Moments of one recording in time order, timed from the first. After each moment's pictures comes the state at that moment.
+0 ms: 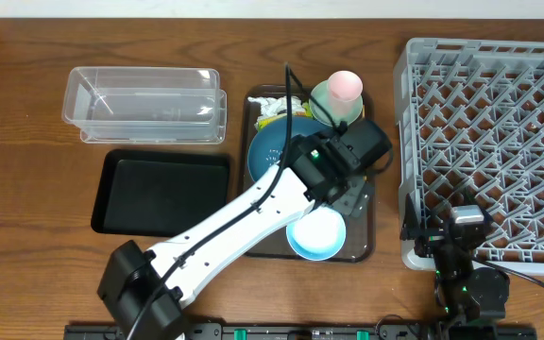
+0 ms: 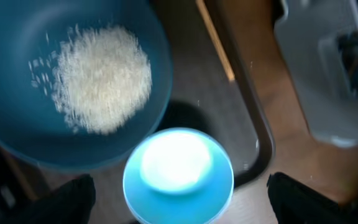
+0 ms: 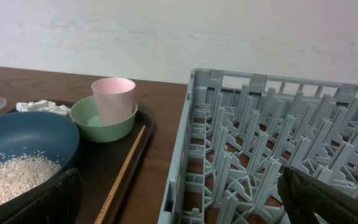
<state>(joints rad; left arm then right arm) -0.91 1.78 1.63 -1.08 -0.07 -0.44 0.03 0.01 0.01 -0.07 -0.07 -0.04</state>
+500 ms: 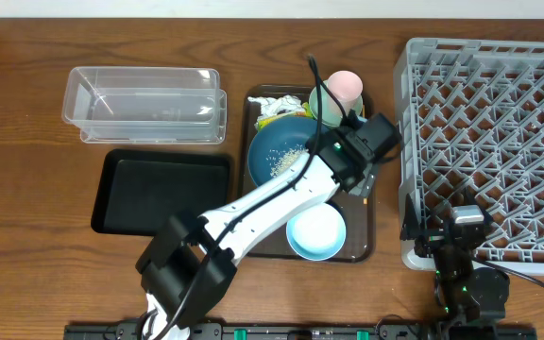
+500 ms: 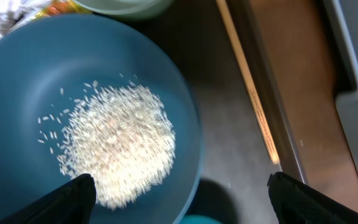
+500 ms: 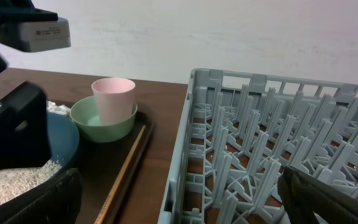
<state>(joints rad) -0.88 1.96 1.63 -0.87 -0.22 -0.47 0.03 0.01 0.01 -0.07 -0.07 -0.04</state>
